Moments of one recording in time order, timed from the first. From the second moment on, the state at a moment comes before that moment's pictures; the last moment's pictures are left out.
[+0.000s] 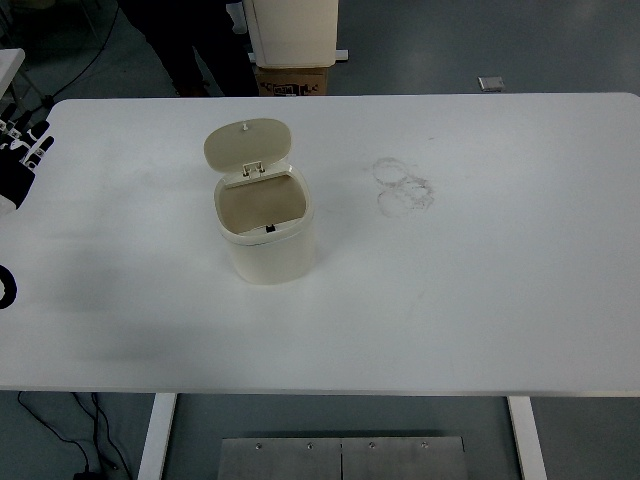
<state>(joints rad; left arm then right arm) -0.77 0.44 -0.69 -0.27 -0.17 -0.52 -0.28 0.04 0.00 0.28 0.10 -0.32 0.06 0.10</state>
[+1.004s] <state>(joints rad) -0.76 0.46 -0.68 -0.27 -0.17 -0.52 -0.27 0.04 0.00 0.28 0.10 -0.32 0.06 0.10</state>
